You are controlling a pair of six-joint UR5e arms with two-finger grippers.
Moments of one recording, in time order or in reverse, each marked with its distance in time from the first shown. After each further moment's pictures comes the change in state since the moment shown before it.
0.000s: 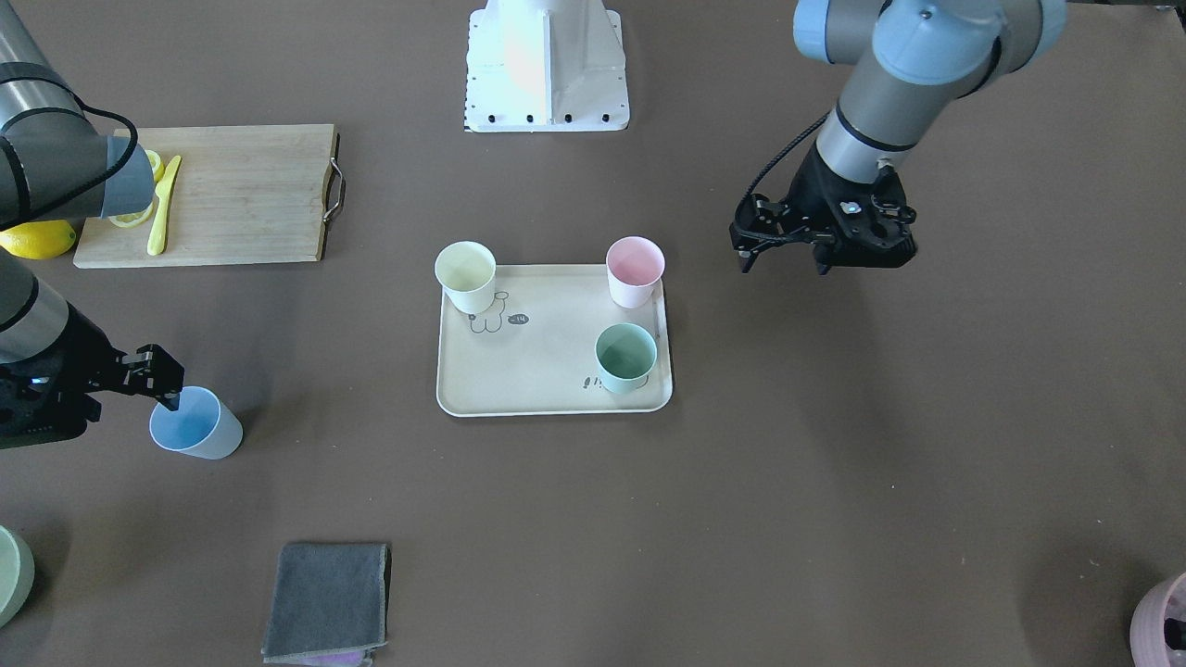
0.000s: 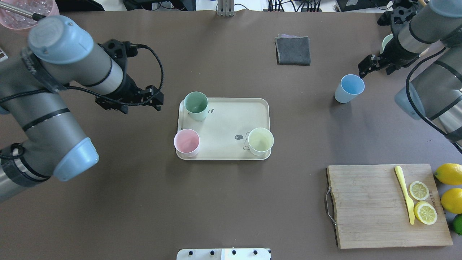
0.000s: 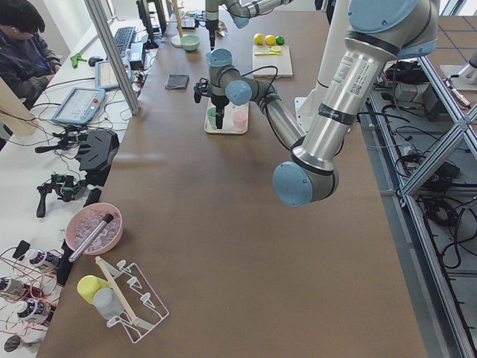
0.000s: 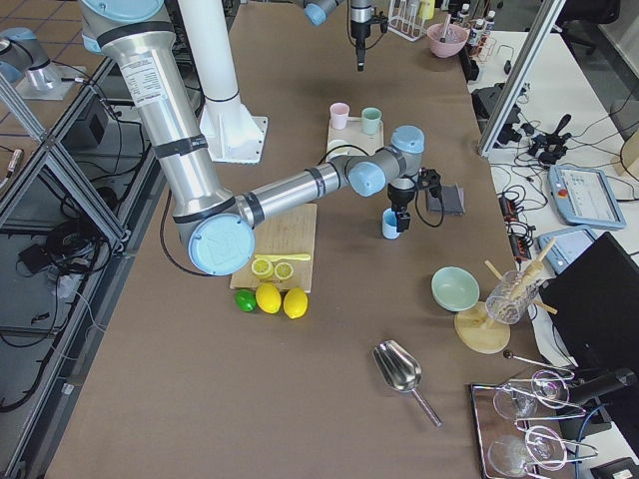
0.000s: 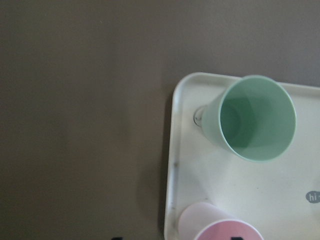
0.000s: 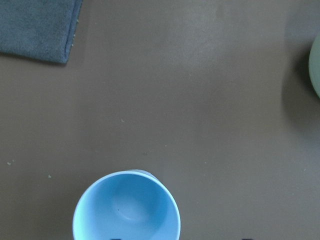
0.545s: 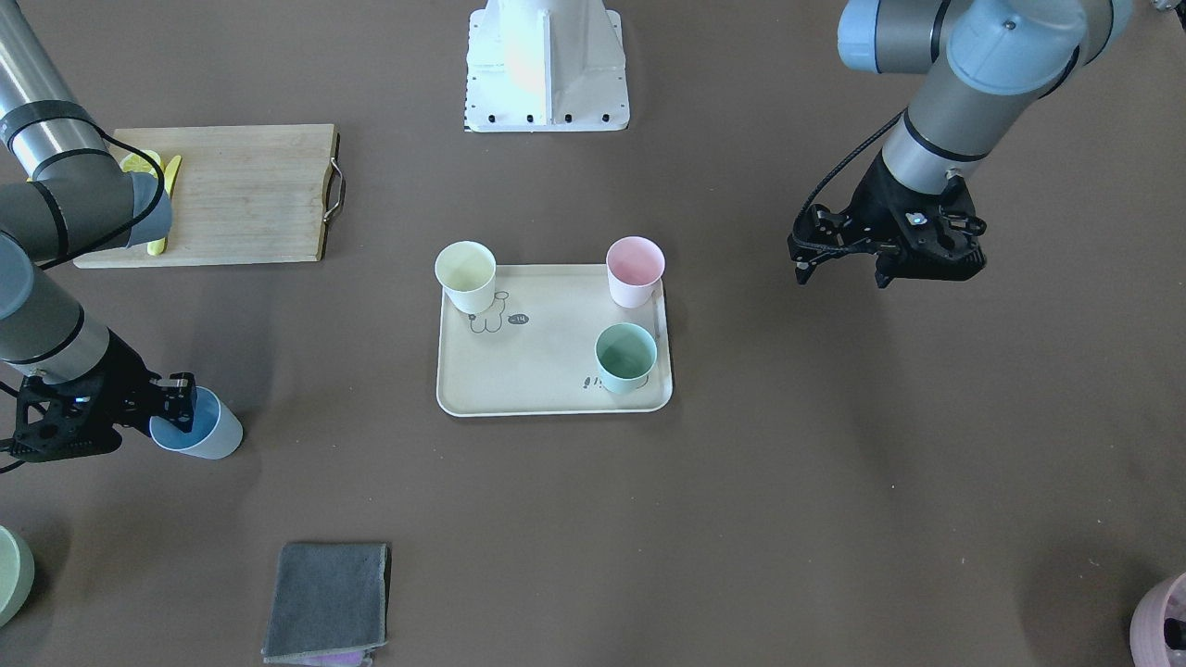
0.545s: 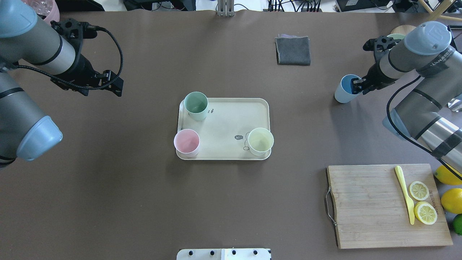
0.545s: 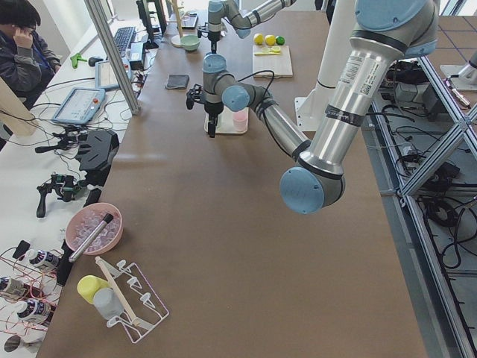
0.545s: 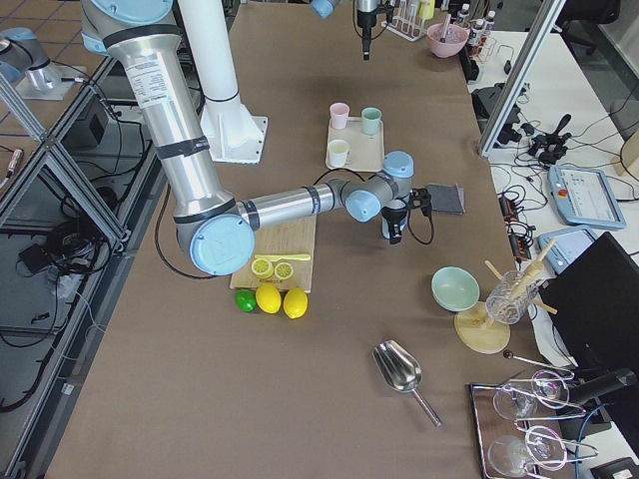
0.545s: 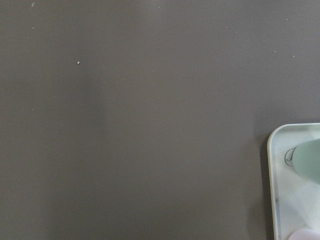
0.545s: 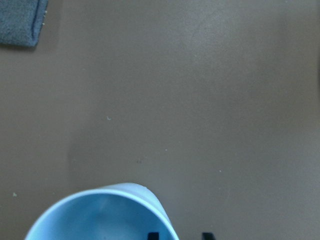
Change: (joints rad) left arm -0.046 0.038 0.001 0.005 -0.001 0.090; right arm -0.045 -0.008 -0.126 0.218 -0.020 0.108
